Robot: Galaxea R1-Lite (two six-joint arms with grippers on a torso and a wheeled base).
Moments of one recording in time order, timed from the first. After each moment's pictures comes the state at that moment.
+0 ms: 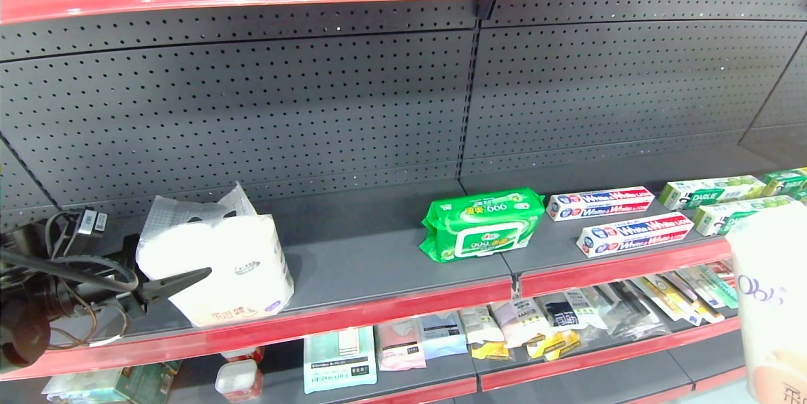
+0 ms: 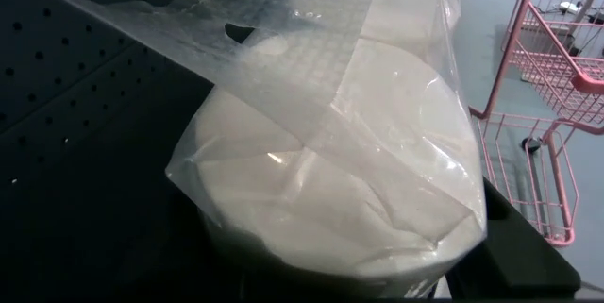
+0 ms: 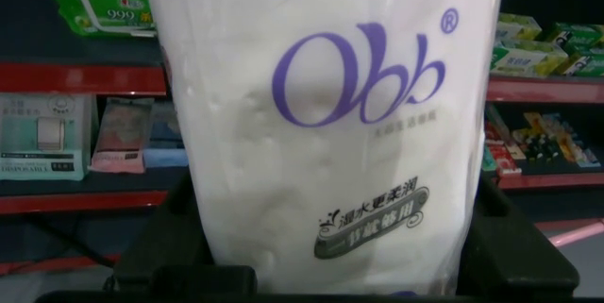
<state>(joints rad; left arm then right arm) 0.43 2.08 -0.48 -1.27 -1.45 0.45 -0.01 0.45 -0.38 0.12 -0.01 -0.20</state>
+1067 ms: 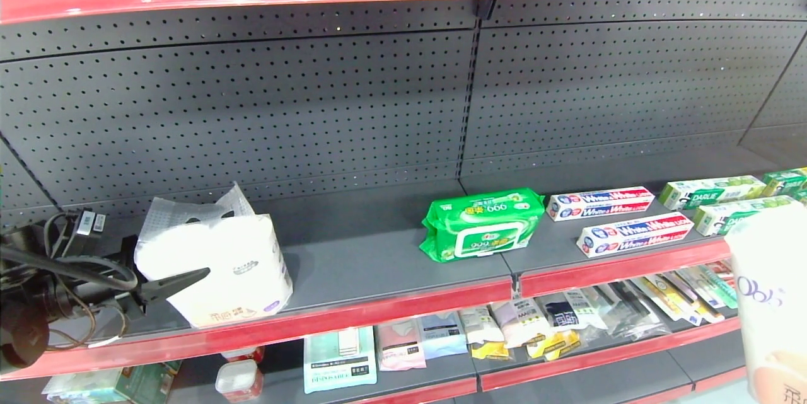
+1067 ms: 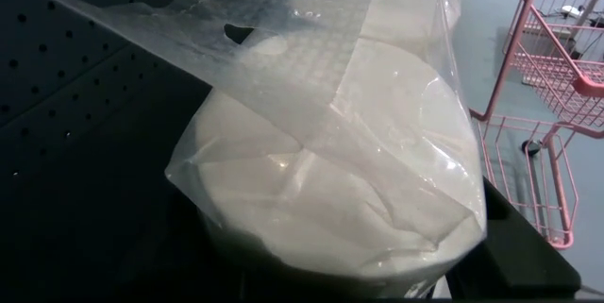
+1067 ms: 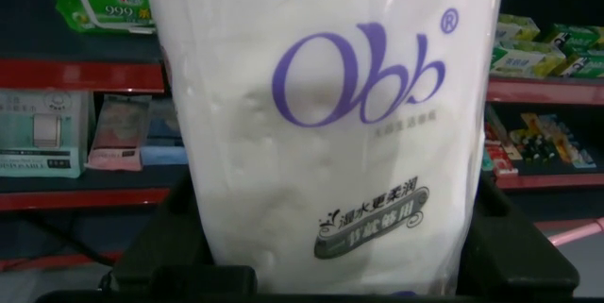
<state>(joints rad) 0.44 2.08 -0.48 -1.27 -1.45 0.44 -0.01 0.46 -0.38 0.12 -0.01 -0.21</state>
